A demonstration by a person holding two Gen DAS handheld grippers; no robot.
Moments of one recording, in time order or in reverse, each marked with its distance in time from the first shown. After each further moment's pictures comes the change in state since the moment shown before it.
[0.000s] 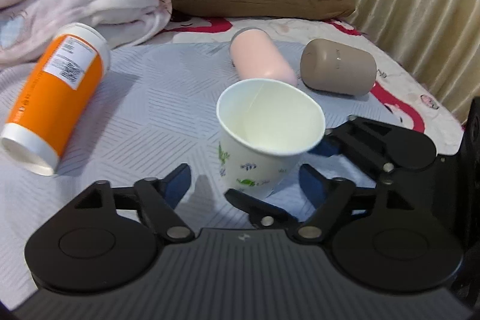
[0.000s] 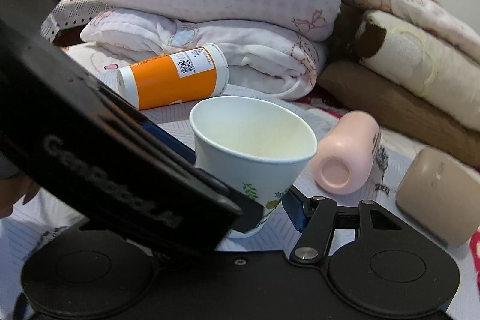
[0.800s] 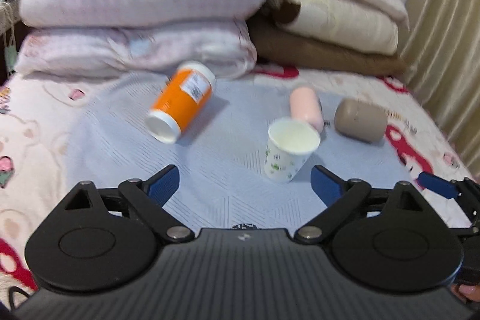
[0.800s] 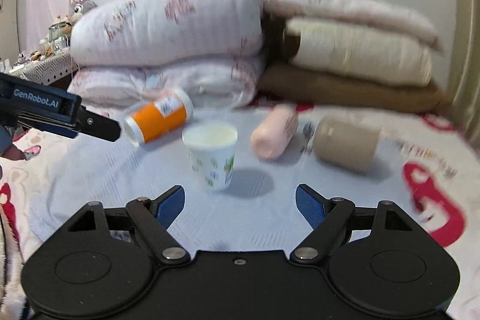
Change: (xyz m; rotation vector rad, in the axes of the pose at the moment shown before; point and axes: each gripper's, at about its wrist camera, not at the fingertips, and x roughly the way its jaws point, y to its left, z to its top) left arm -0.182 -0.040 -0.016 -0.224 -0.141 0.291; right arm -0.184 -0.016 0.003 0.213 -0.063 -0.110
